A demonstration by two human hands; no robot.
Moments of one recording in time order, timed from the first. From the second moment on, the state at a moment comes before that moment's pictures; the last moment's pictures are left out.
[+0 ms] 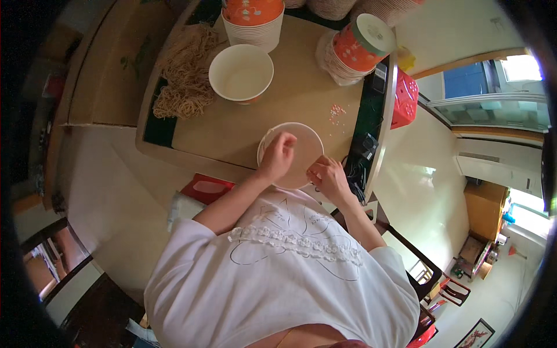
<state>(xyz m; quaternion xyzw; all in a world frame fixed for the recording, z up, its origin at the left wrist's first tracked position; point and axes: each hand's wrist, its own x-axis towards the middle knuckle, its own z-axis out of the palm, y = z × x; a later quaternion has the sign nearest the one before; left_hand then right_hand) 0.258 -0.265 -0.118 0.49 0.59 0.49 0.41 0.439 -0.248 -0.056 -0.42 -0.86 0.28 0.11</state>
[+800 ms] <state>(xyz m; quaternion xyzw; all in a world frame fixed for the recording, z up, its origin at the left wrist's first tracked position) 0.243 -0.277 -0.091 0.73 0.36 0.34 0.48 0.450 -0.242 -0.066 -0.48 -0.69 0.51 0.17</state>
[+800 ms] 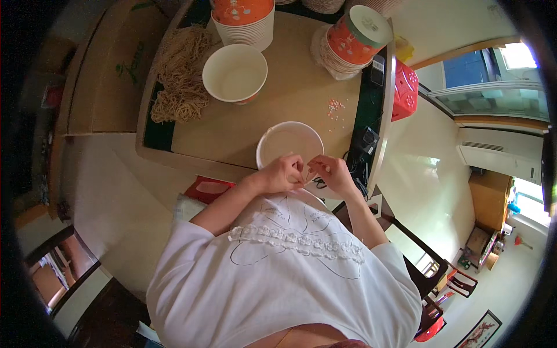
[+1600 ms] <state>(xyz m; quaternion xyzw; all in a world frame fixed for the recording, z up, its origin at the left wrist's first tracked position) 0.260 -0.282 -0.130 0.17 0.48 0.27 0.82 0.435 -0.289 -0.074 -0.51 -0.75 0.33 0.27</state>
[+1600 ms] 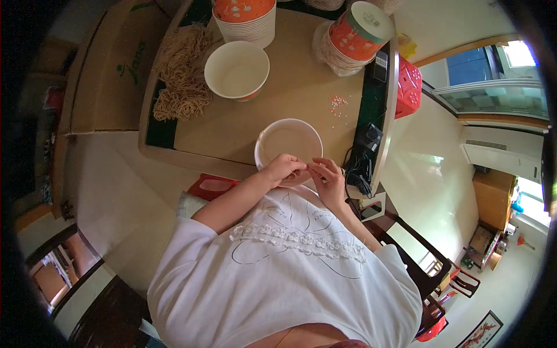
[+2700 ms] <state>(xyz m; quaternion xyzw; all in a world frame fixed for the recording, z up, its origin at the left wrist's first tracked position) 0.257 -0.282 -0.124 0.21 0.48 0.30 0.80 0.437 -0.282 -0.078 -0.58 -0.61 0.49 0.23</state>
